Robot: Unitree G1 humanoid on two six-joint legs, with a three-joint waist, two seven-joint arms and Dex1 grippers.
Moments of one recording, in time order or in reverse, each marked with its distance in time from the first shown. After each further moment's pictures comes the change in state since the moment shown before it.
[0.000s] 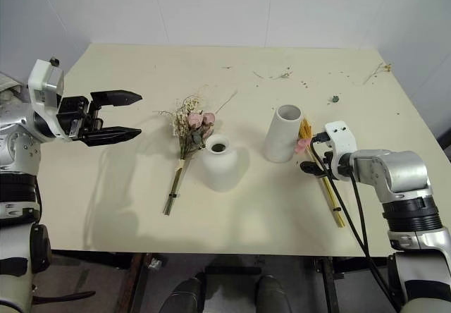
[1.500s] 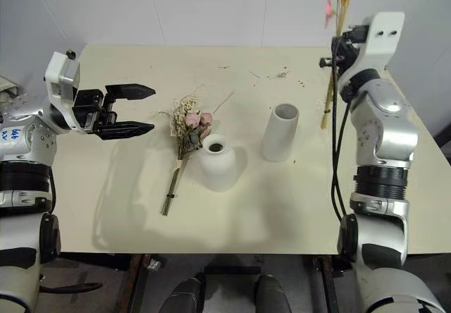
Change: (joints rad) left arm -0.077 -0.049 -0.075 0.081 0.002 -0.053 -0.001; right arm -0.292 0.322 -0.314 0.084 -0.163 -0.816 -0.143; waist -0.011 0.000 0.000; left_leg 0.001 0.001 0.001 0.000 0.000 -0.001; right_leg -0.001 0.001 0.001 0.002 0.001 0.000
